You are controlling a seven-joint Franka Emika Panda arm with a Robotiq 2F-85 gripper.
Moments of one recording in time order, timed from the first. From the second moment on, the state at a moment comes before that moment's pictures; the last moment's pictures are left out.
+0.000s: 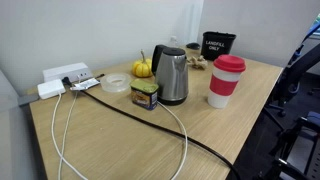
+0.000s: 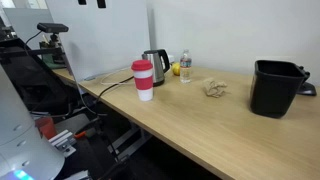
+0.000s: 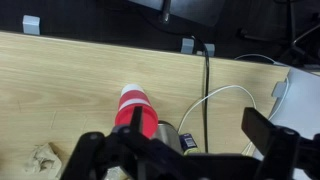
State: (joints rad) arm 0.17 -0.92 -0.04 -2.56 0.16 1.71 -0.15
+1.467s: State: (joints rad) arm 0.21 -0.76 0.10 -2.47 0.15 1.83 -0.05
